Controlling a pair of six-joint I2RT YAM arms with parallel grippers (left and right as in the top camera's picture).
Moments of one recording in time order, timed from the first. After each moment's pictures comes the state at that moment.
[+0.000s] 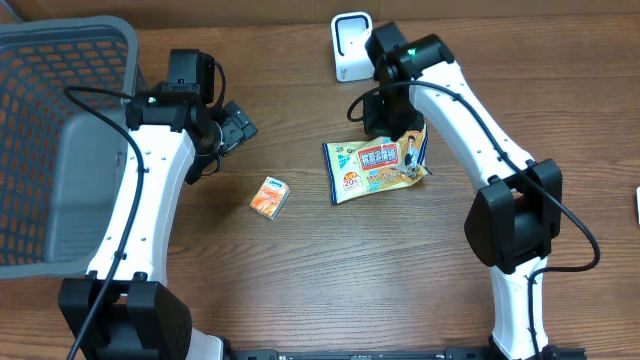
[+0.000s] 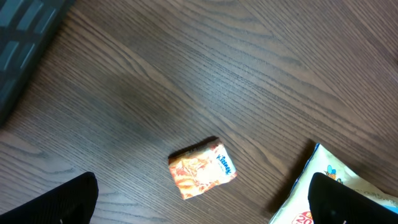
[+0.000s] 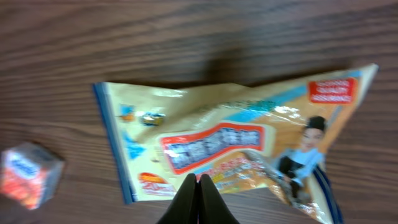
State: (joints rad) left arm -0.06 1.66 1.52 -1.13 -0.05 -0.75; right arm 0.42 2.22 2.11 -1.31 -0.11 0.41
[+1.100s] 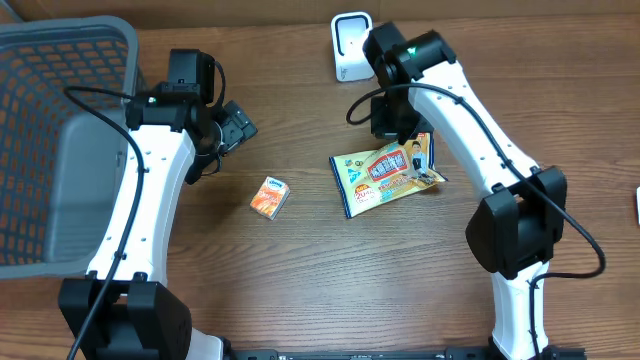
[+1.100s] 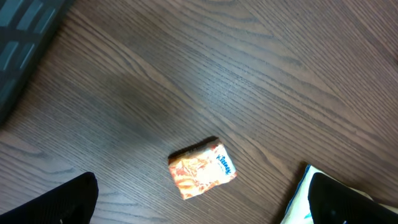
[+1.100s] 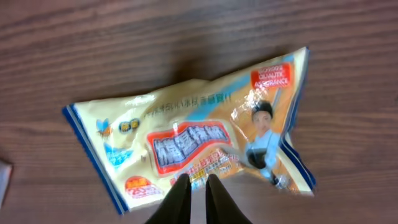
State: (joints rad) left arm -0.06 1.66 1.52 -1.13 -0.05 -0.75; right arm 0.44 2.19 2.11 -1.42 0.06 0.46
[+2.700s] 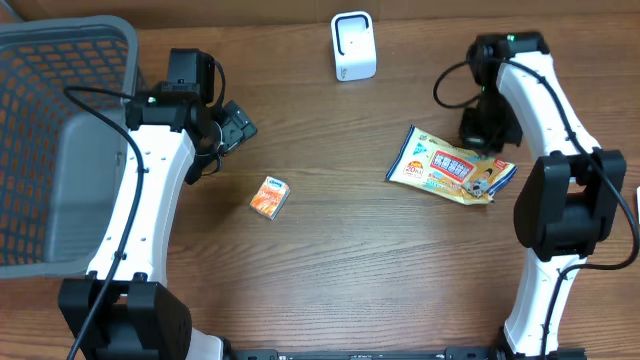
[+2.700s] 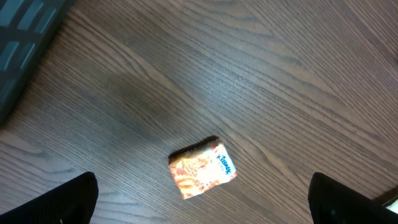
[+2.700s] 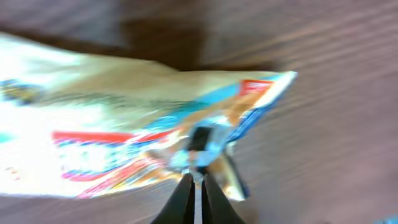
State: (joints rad) left arm -0.06 1.66 1.52 -1.13 -0.05 -0.75; right arm 0.09 2.21 1.96 -1.55 0.11 0.39
